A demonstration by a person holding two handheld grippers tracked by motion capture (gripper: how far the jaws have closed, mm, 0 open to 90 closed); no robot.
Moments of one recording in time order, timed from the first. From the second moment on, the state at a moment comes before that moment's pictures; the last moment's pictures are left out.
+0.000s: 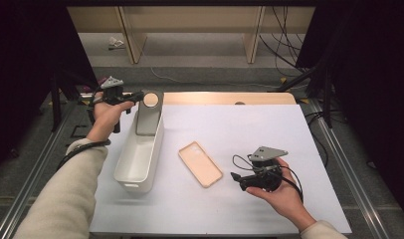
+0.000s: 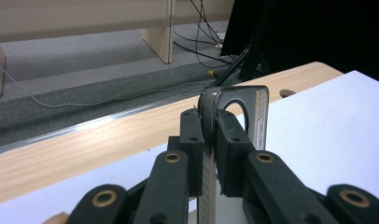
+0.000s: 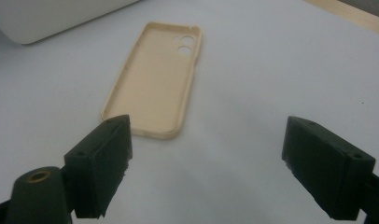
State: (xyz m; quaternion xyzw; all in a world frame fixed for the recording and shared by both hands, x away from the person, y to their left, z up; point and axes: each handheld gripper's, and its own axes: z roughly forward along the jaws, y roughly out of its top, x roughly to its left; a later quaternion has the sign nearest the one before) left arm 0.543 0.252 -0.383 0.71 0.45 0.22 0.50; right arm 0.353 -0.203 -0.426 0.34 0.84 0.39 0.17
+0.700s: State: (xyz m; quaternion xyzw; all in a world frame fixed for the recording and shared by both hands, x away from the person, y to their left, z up) left arm 0.546 0.256 -0.391 0.71 0.46 0.22 0.48; right arm 0.353 -0.203 -0.427 0.34 0.84 0.38 0.16
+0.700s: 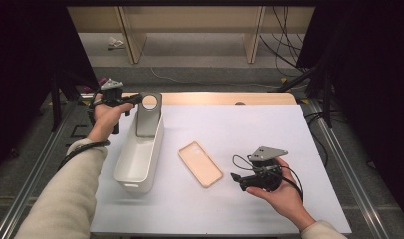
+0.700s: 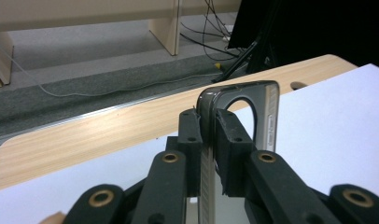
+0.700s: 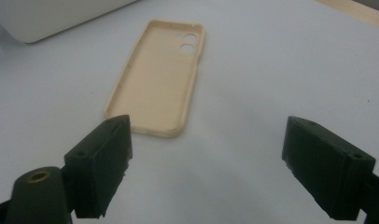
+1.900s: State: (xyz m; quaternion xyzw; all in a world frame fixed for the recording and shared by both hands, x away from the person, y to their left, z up) left arm 0.553 0.247 -0.400 0.73 0.47 0.25 0.42; right arm 0.353 -0.203 -0.428 0.34 0.84 0.39 0.16
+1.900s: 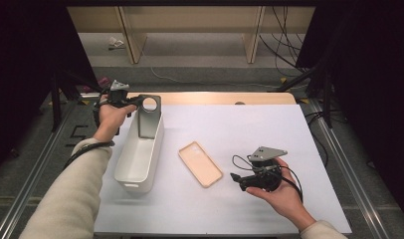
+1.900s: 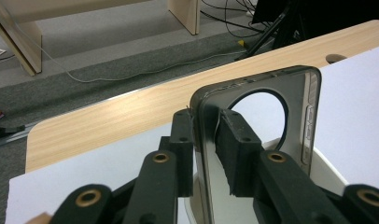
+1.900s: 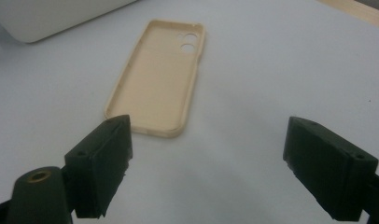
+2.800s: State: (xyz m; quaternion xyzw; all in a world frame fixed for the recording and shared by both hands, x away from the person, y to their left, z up) left arm 0.488 0.241 -0.377 0.73 0.47 0.23 0.43; right arm 0.355 -0.203 -0.428 0.35 0.84 0.38 0.16
